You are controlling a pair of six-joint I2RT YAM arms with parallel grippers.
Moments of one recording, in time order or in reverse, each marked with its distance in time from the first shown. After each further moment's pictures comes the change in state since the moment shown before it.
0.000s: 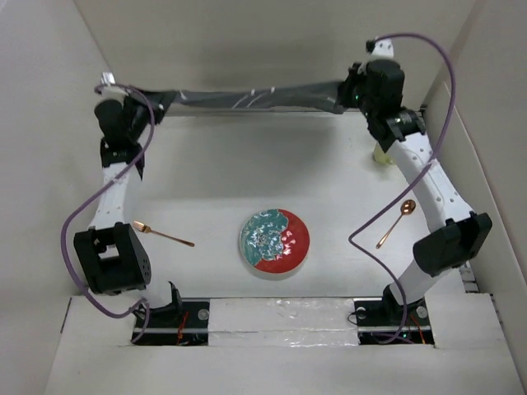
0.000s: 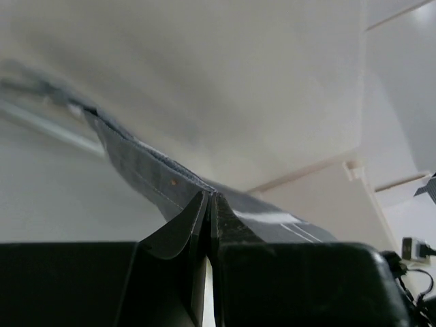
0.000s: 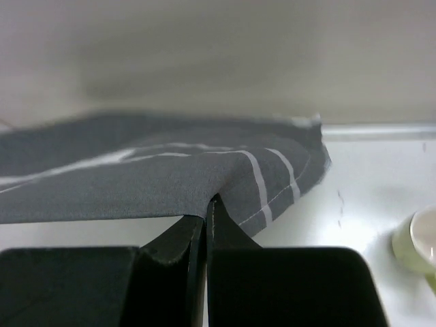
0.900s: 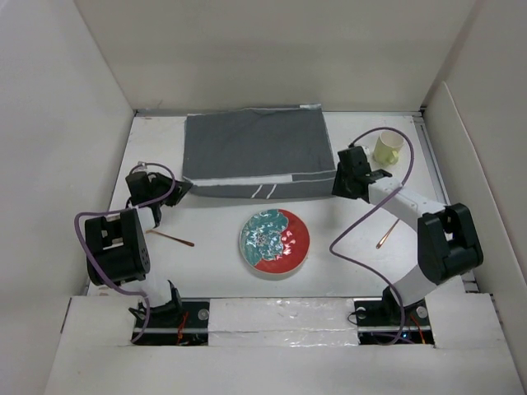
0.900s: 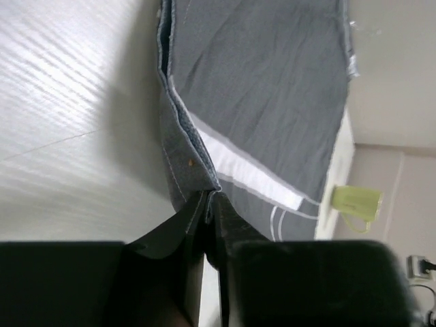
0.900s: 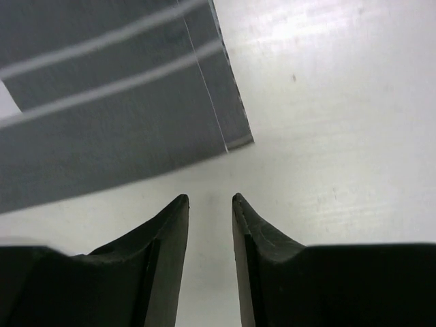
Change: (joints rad) left arm 0.066 0.042 -0.763 0.160 0.019 0.184; right arm 0.036 -0.083 -0.864 0.034 0.087 0.225
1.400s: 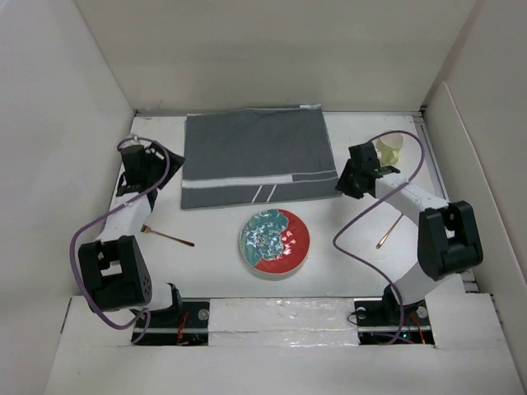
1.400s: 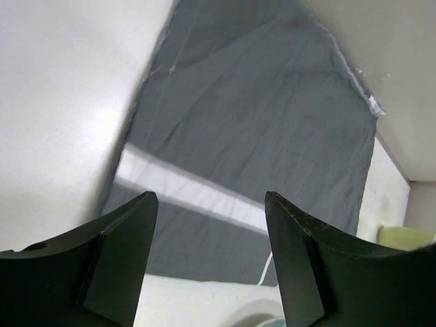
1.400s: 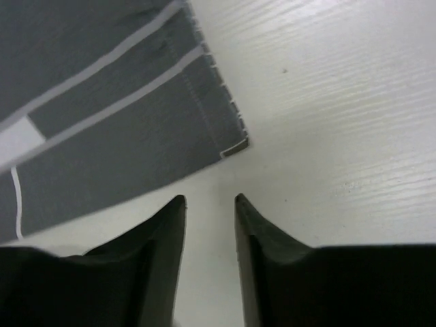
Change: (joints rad) left arm -0.072 -0.194 0.238 -0.415 -0.270 0.170; right arm -0.080 -0.006 0.006 -0.034 -0.117 0.158
